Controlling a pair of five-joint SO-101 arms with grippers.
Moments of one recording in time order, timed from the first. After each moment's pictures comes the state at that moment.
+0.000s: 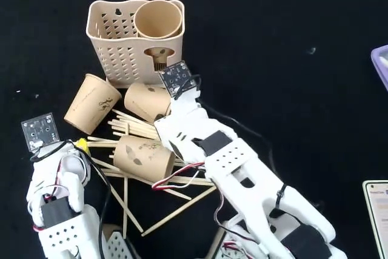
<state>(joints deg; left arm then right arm) -28.5 -104.4 94.6 57.5 -4.7 -33.6 -28.4 58.1 26.4 -5.8</state>
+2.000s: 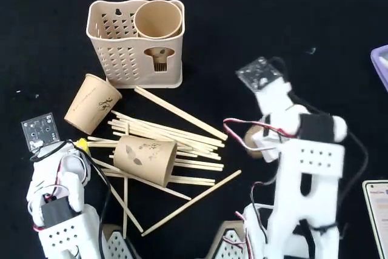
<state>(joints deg) -28.5 -104.4 94.6 57.5 -4.7 7.7 -40.5 33.9 90.7 40.0</state>
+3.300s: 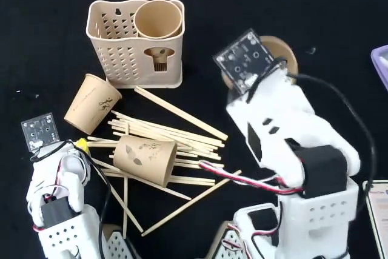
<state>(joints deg) -28.5 -104.4 94.6 57.5 -4.7 -12.1 -48.4 10.4 80.0 28.4</state>
